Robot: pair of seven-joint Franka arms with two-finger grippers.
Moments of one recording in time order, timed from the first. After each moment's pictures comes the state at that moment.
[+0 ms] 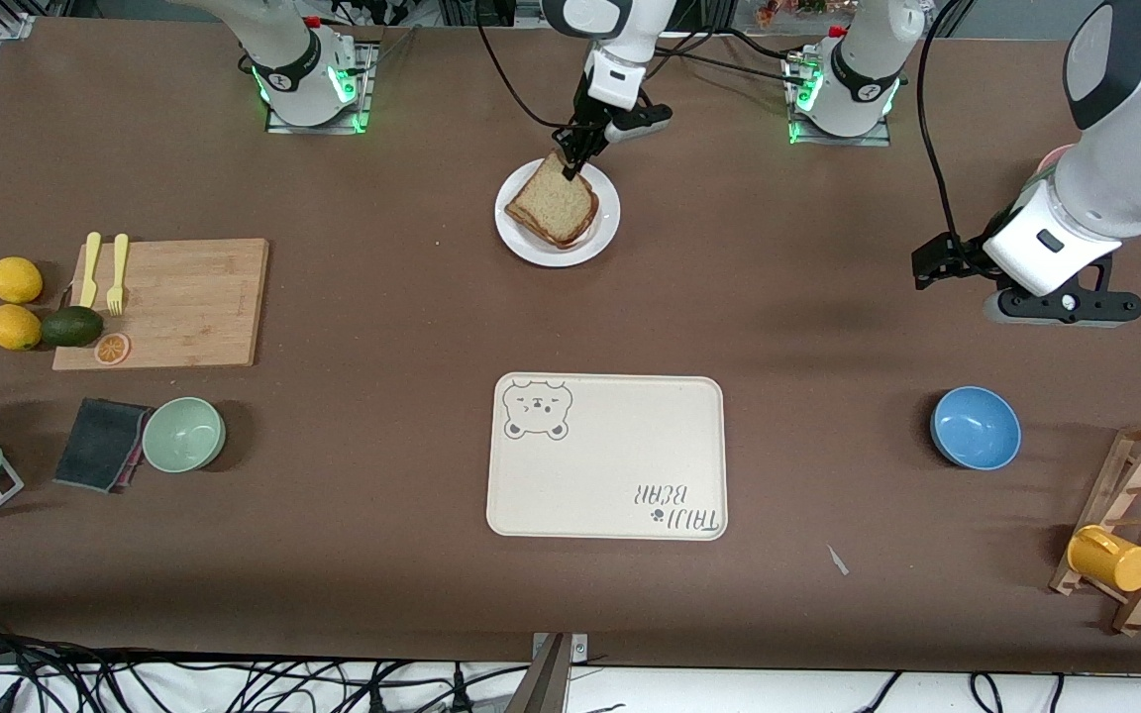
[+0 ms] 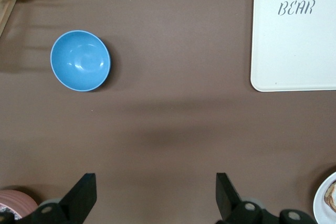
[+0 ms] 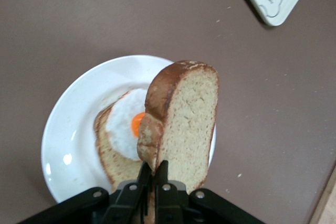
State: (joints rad) left arm -0.01 0.08 -0.13 -1.67 0.02 1.65 -0.11; right arm 0.64 0.58 0.77 -1.79 -0.80 1.80 1.05
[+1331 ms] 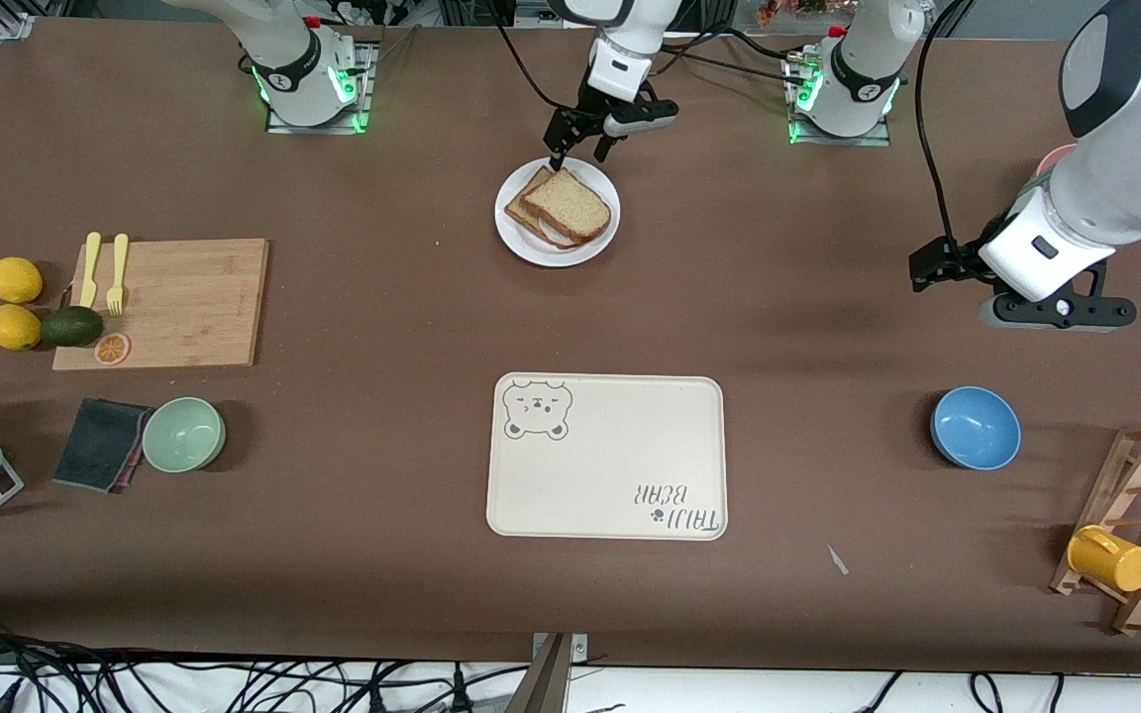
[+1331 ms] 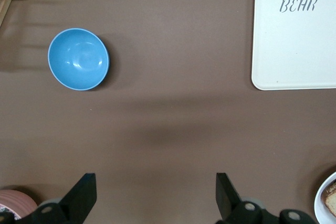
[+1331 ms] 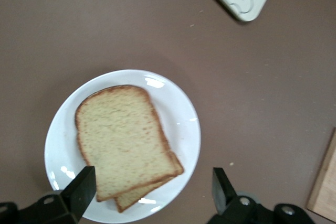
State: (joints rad) left arm -0.01 0.09 -0.13 -1.67 0.02 1.65 -0.11; right arm 0.70 0.42 0.60 -1.74 -0.61 1.78 0.98
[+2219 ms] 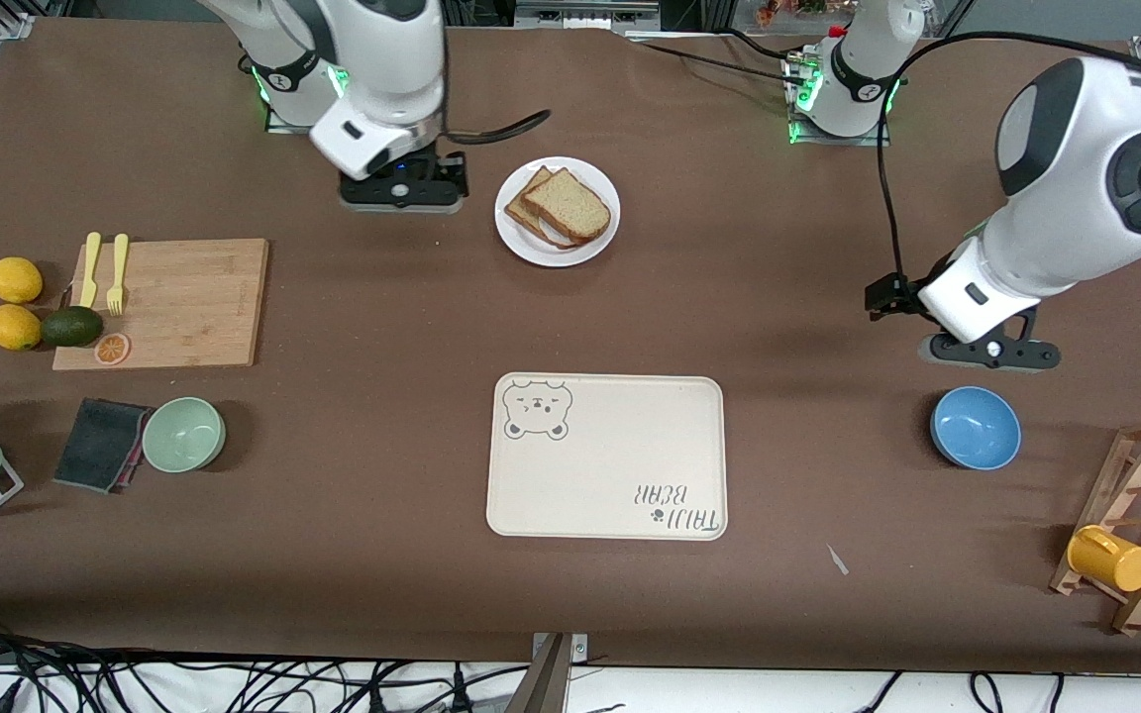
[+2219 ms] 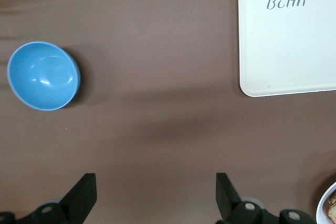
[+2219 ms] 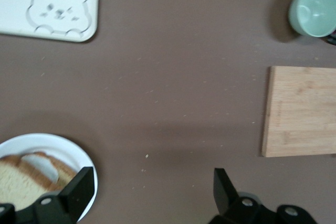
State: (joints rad) left arm -0.02 0.20 -0.18 -1.67 0.02 1.76 -0.11; right arm 0.17 0.02 0.49 -1.87 -0.18 1.78 0.67
